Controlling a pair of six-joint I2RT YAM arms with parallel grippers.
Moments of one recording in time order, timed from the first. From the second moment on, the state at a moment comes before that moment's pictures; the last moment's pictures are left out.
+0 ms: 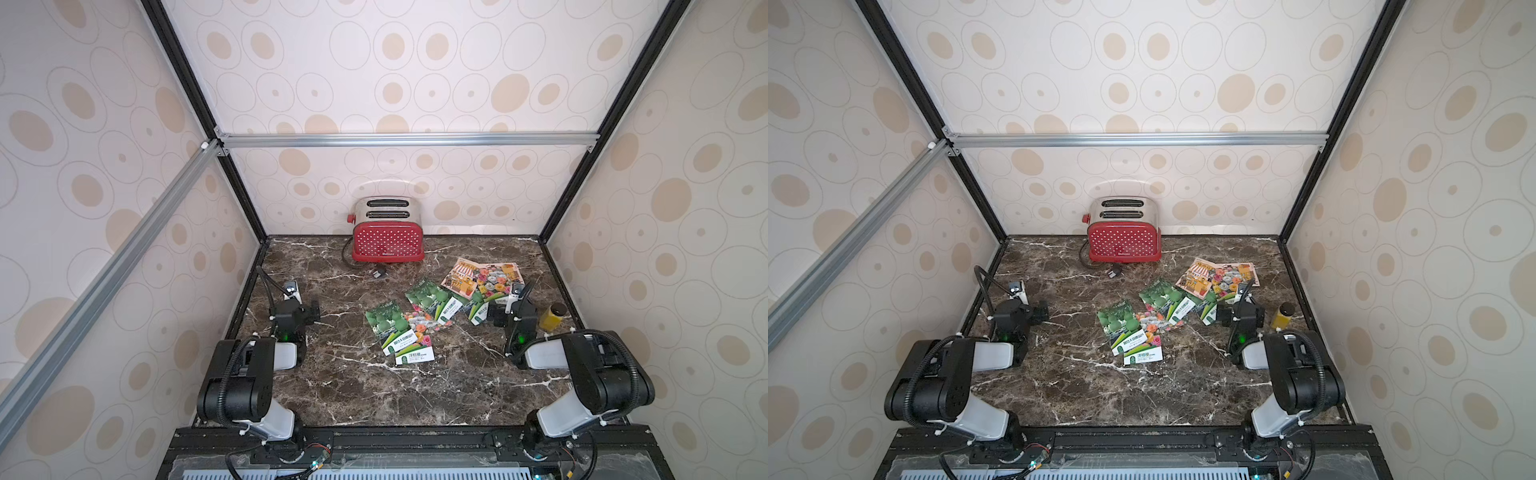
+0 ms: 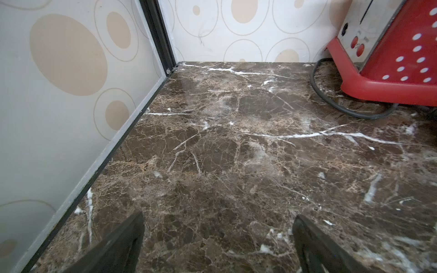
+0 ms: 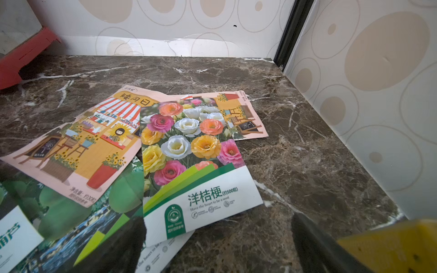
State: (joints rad) left arm 0.03 1.54 0.40 0.75 -0.22 0.02; right arm 0.09 1.58 0.37 0.81 0.31 0.02
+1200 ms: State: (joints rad) left arm 0.03 1.54 0.40 0.75 -0.22 0.02; right arm 0.09 1.58 0.37 0.81 0.31 0.02
